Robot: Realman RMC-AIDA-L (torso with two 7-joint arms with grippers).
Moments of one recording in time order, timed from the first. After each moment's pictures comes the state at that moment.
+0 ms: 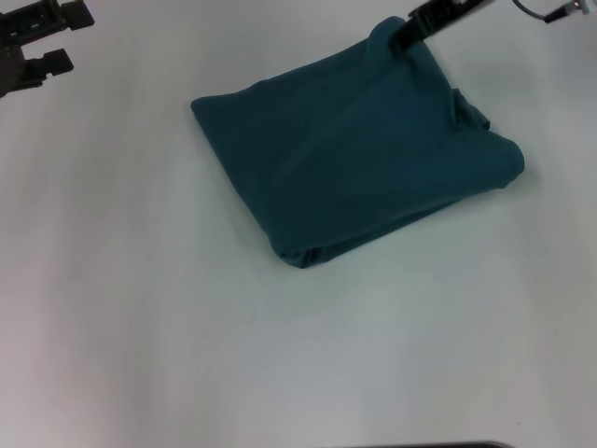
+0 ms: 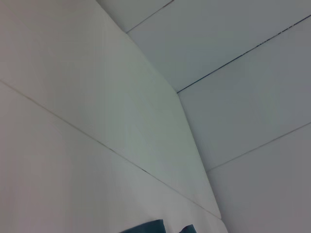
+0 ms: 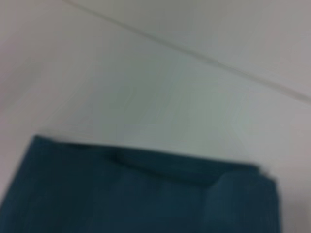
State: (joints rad) left arm -0.47 -2.05 -2.62 -0.94 -1.15 1.55 -2.47; right arm 0.99 2.05 -1.00 -0.83 -2.74 -1.26 2.58
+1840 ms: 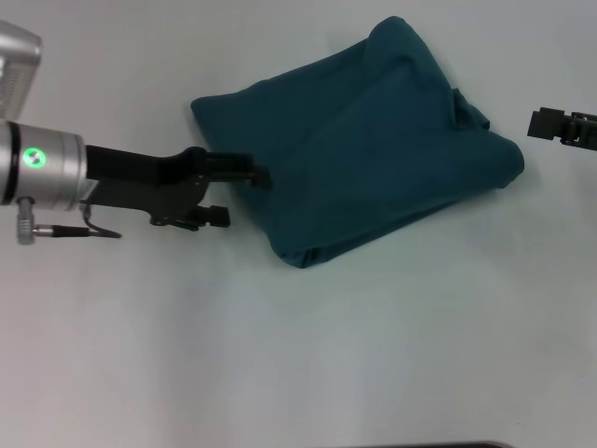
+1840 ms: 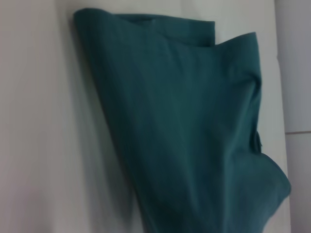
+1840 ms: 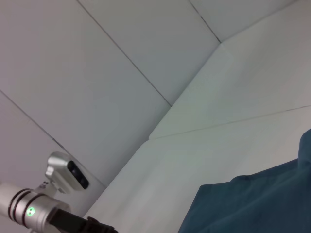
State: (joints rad) left arm -0.59 -2.12 -2.26 -0.82 -0.93 1.53 -2.78; right arm 0.34 2.00 -0.52 -0.81 -1.95 -1.78 1.91
